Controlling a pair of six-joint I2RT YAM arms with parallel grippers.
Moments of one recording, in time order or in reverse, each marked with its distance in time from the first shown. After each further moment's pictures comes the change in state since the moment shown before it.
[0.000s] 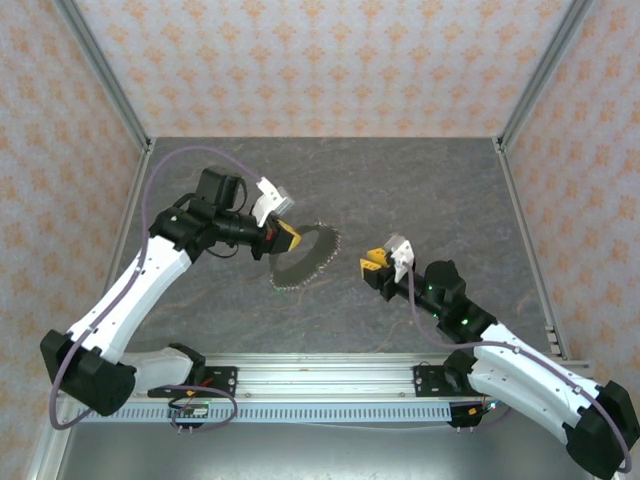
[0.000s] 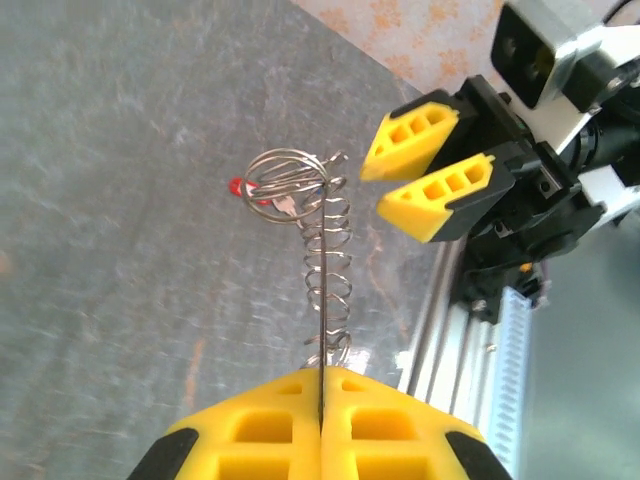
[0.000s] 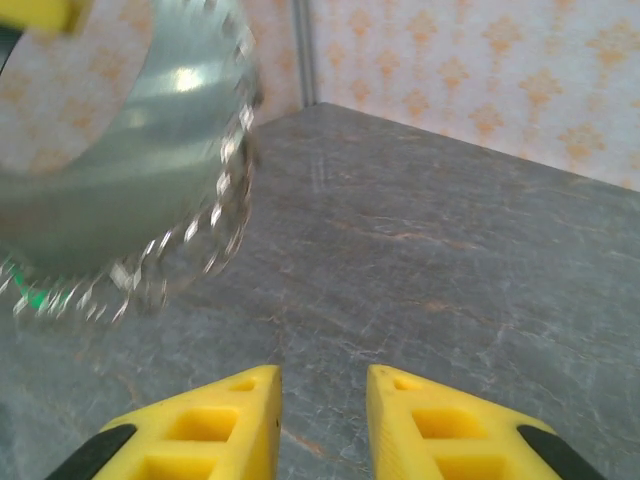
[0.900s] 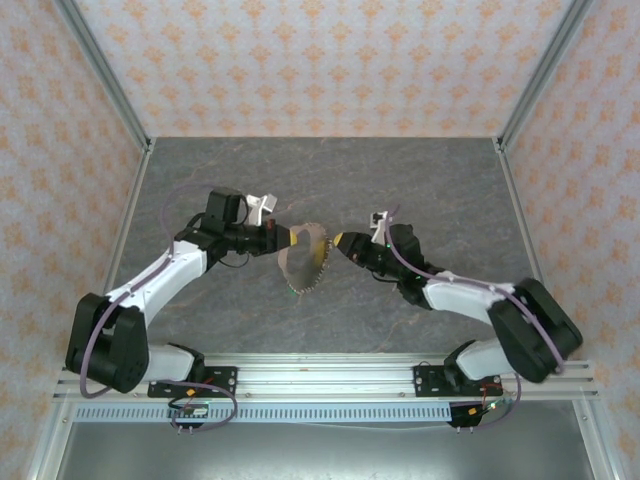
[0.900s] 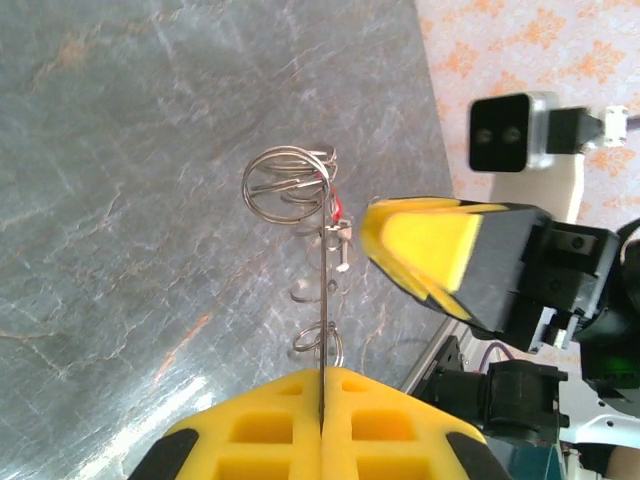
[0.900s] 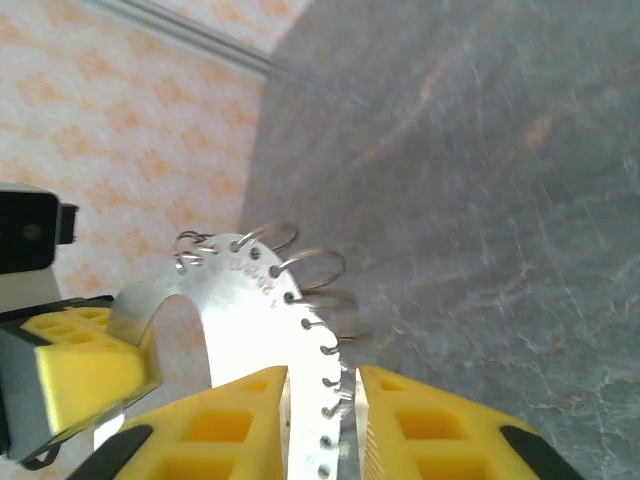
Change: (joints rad) left arm 0.112 0.129 -0.344 0.502 0.019 -0.744; right arm -0.099 0.644 0.198 0.302 -0.121 1.015
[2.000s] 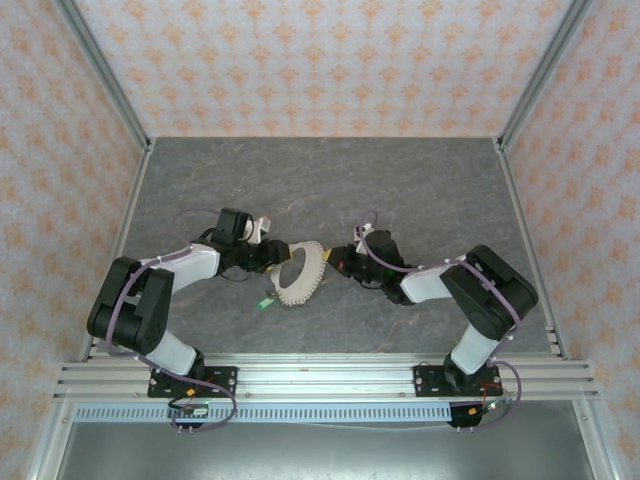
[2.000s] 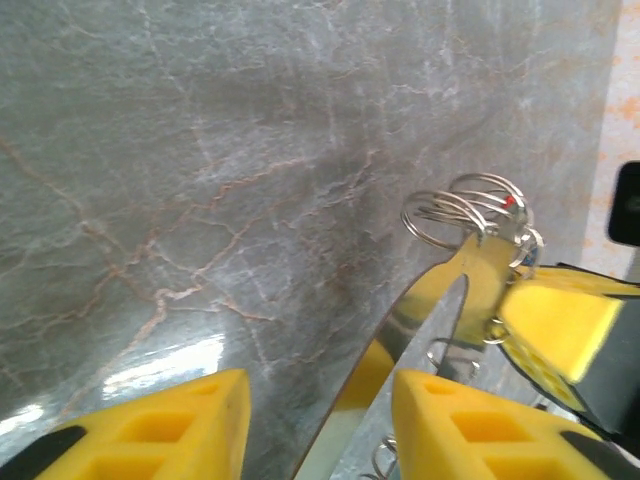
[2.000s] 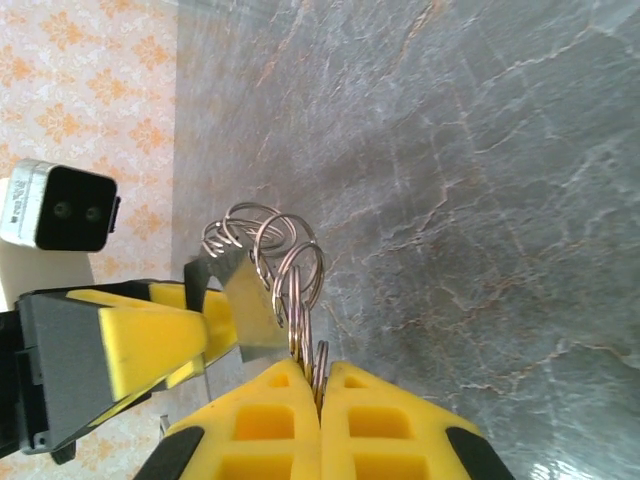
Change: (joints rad) left arm 0.031 0.221 -0.164 0.190 -0.129 -0.117; right arm 0.039 0.356 0.033 0.166 -0.068 0.085
